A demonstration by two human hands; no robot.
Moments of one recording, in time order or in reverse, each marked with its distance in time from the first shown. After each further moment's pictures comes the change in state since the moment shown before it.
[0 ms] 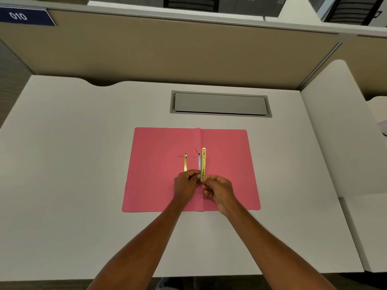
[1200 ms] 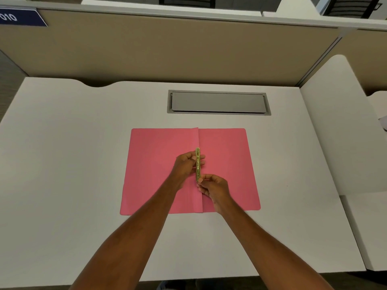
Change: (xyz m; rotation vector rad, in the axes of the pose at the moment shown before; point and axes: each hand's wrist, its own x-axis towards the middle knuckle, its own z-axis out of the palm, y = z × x) left_hand 0.056 0.032 -0.009 -0.331 -0.209 -0.240; right_hand 0.004 0.000 0.011 0.028 -0.004 0.000
